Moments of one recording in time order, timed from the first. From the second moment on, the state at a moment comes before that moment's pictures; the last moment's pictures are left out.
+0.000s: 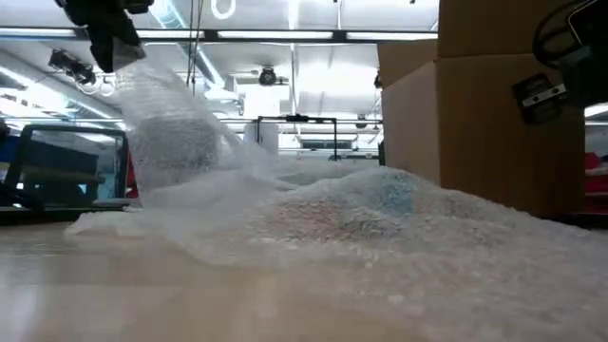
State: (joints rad) left arm 0.04 0.70 0.88 -0.89 0.12 -0.37; right arm 0.16 0.16 0.08 -0.05 -0.35 0.10
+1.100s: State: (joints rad) left arm -0.67 0.72 0.68 -0.18 0.15 -0.77; right arm 0.16 0.16 0.08 -0.05 -0.35 0.10
